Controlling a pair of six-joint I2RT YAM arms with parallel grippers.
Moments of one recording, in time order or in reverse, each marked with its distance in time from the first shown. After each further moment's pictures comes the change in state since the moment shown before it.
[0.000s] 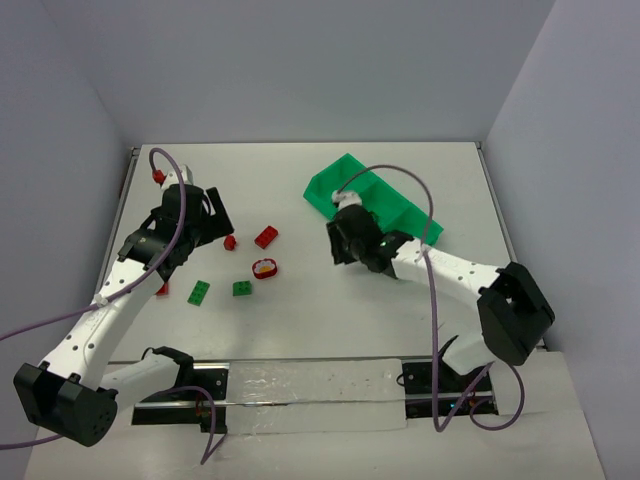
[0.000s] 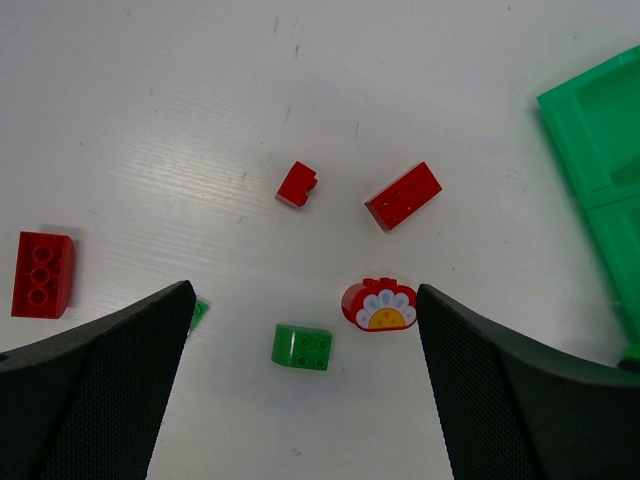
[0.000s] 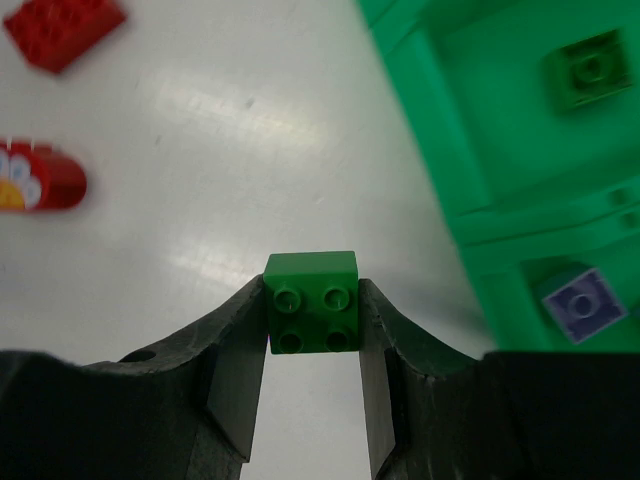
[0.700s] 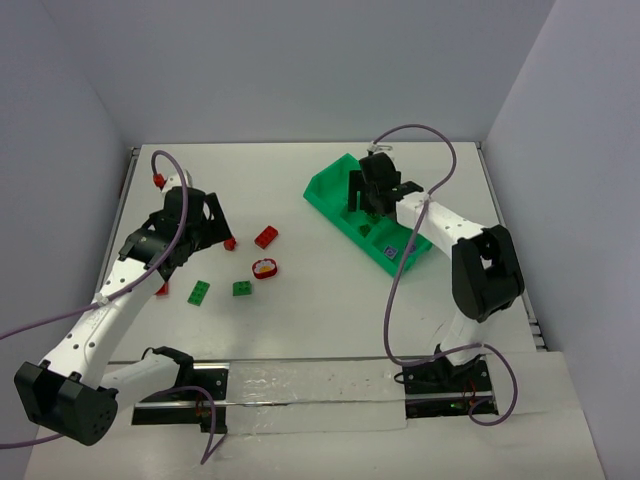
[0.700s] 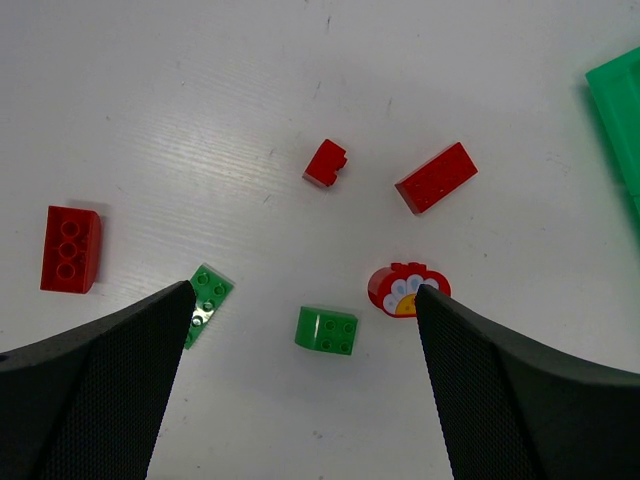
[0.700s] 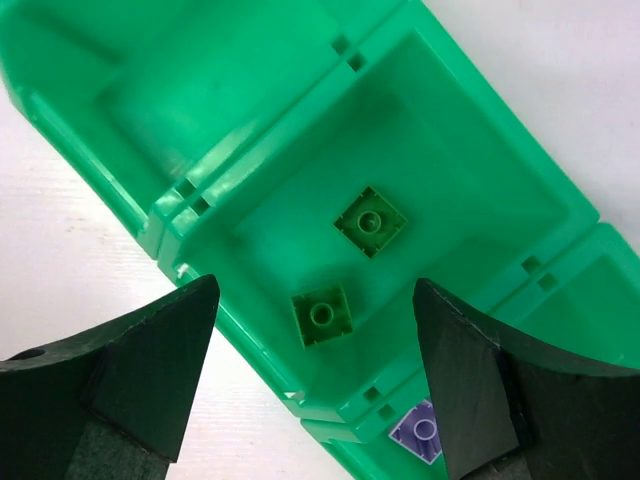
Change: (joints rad) left arm 0.000 0.005 0.000 -0.063 -0.023 0.000; right arm -0.319 0.275 0.327 -0.058 0.064 -0.006
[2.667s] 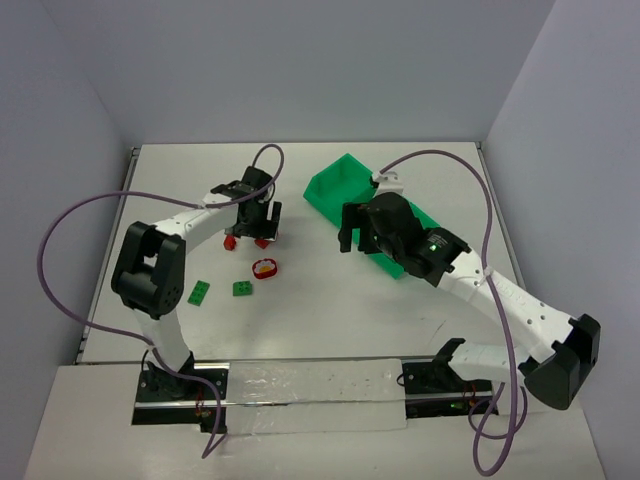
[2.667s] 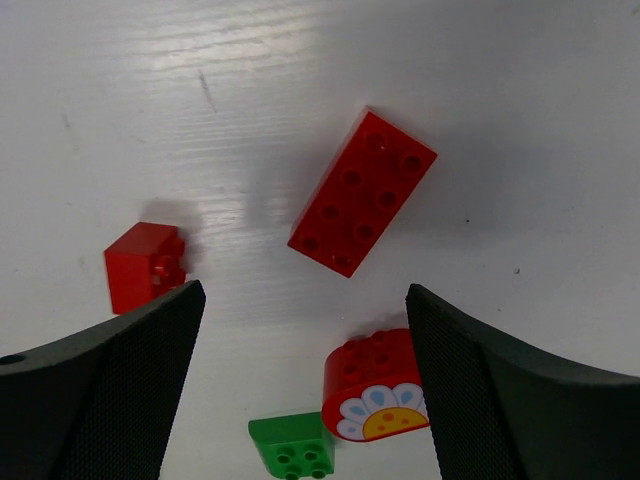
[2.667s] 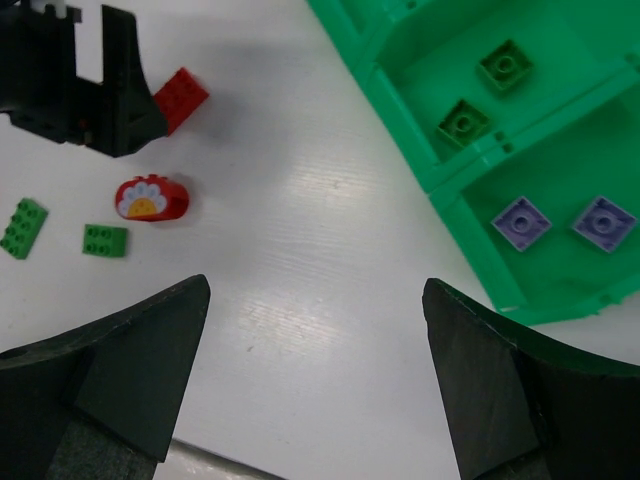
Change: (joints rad) left arm -0.078 0.765 0.277 0.118 0.209 0.311; right arm 0.320 -0.591 -0.188 -0.250 0.024 0.174
